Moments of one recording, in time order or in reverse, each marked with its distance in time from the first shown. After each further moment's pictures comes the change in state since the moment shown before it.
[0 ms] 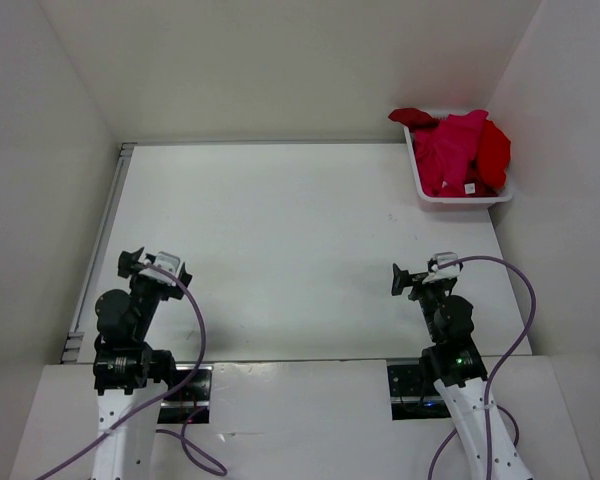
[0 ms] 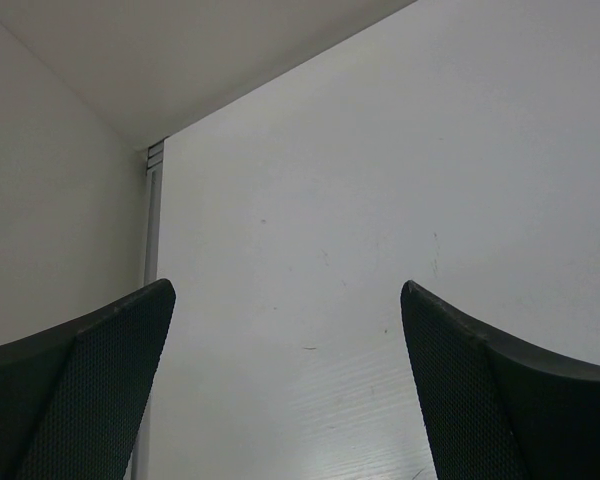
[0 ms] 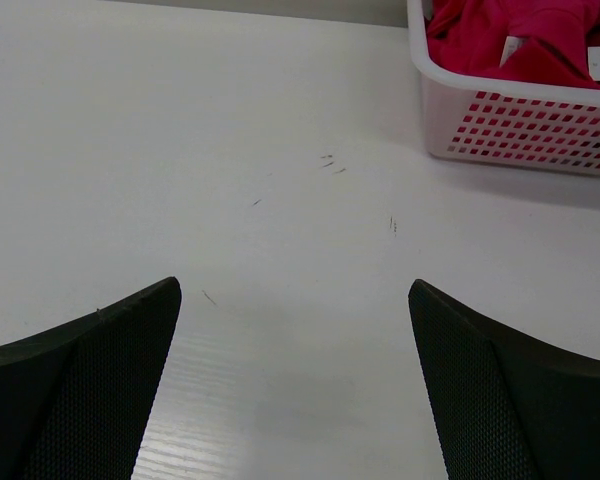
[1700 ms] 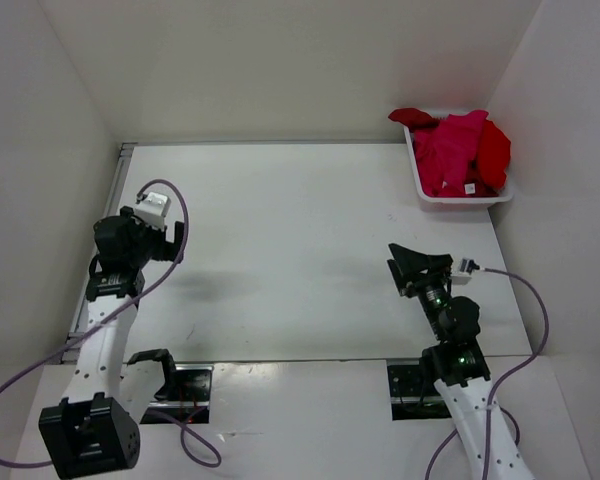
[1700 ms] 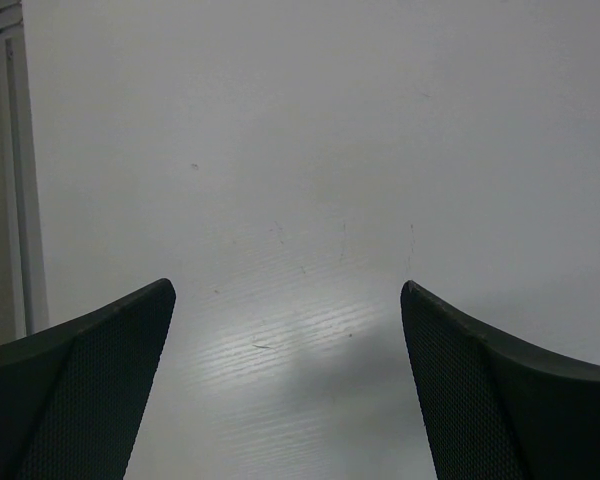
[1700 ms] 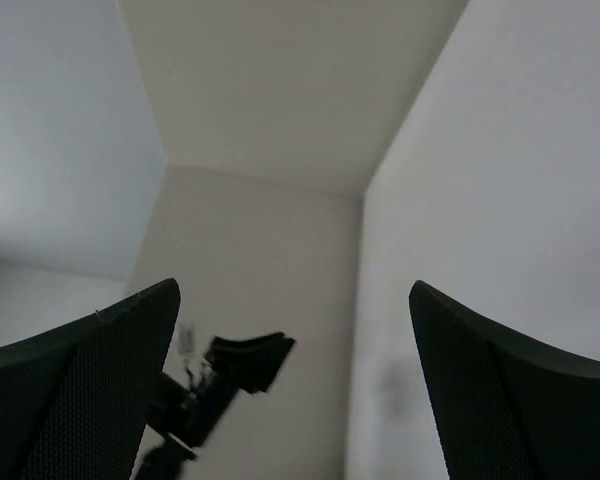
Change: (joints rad) left arm 0.126 0.717 0.281 0.089 0.131 -0.153; right arm -0.007 0.003 0.013 0.111 -0.161 1.464
